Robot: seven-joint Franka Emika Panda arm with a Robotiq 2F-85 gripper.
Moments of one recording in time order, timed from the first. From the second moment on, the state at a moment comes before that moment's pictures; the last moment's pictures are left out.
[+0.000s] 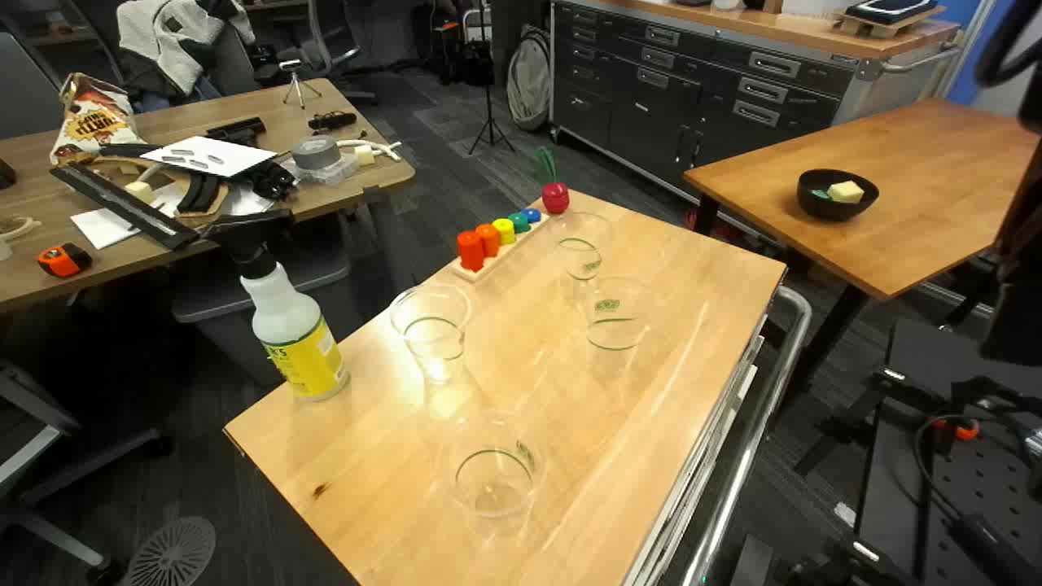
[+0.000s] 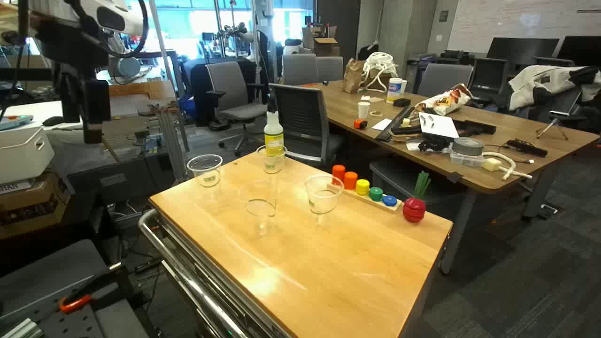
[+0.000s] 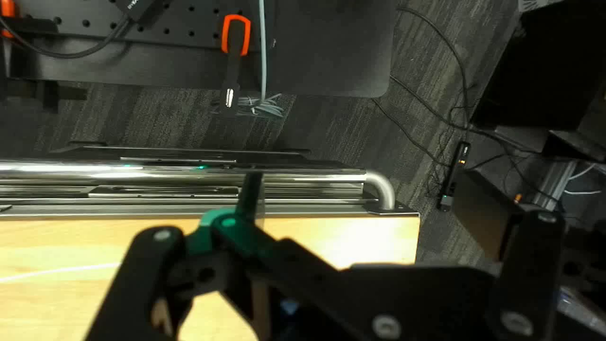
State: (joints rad) arm 0.26 -0.61 0.18 -2.69 0.34 1.90 0.15
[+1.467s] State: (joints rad) arm 0.22 -0.58 0.17 -2.67 0.30 1.94 0.12
